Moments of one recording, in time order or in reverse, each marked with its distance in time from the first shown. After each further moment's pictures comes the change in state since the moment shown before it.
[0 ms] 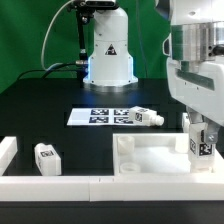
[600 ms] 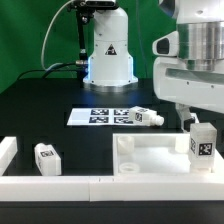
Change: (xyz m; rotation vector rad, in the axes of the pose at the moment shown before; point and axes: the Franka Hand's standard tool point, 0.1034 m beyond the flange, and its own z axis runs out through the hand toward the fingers) arm -0.010 0.004 -0.003 -0.036 -0.003 -0.613
